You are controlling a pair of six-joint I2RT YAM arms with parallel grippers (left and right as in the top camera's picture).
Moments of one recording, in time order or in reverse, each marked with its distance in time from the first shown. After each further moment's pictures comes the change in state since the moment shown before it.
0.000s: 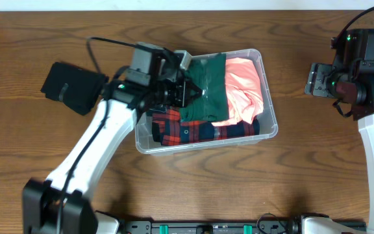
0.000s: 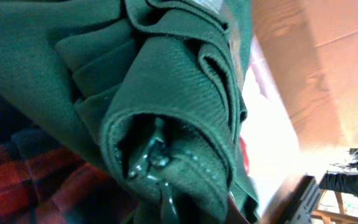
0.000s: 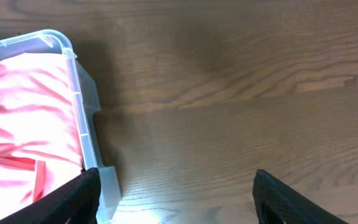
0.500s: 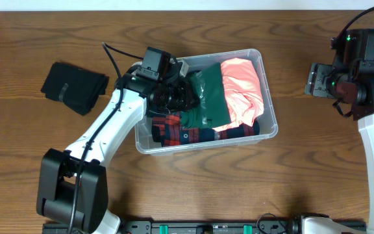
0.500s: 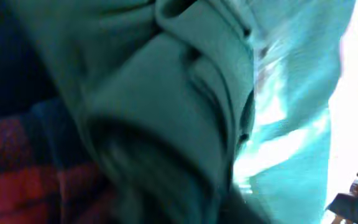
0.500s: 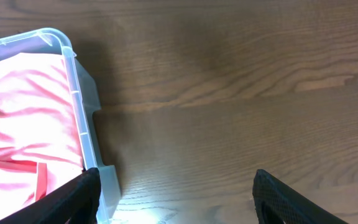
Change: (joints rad) left arm 0.001 0.134 0.011 -0.072 -0.048 -0.148; right arm 0.000 0.000 0.000 -0.004 0.000 0.000
